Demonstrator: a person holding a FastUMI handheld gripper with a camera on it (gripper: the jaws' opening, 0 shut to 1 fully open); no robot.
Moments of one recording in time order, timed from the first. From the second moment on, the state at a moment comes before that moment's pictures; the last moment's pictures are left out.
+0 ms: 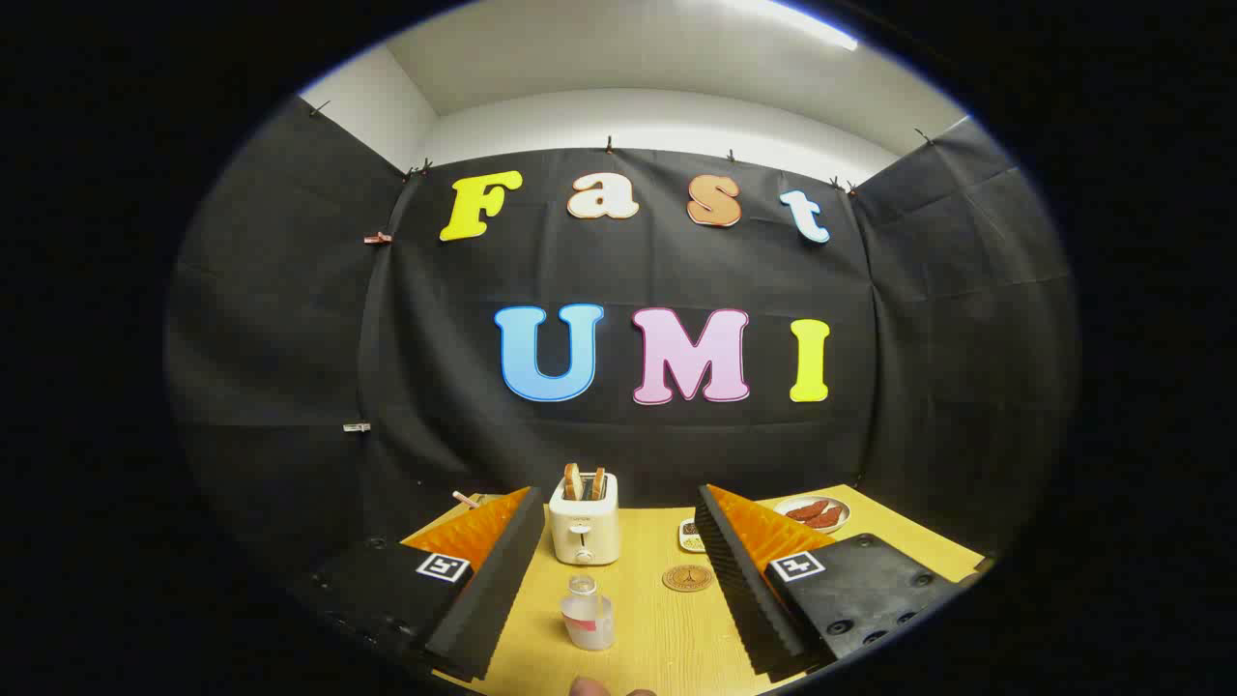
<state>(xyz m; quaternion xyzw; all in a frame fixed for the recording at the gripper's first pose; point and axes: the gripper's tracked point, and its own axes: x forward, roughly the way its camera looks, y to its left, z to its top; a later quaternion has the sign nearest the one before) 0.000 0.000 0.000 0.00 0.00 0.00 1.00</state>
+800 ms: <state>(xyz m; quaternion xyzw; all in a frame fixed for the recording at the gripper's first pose) 0.006 0.007 -0.045 0.00 0.04 0.00 1.00</state>
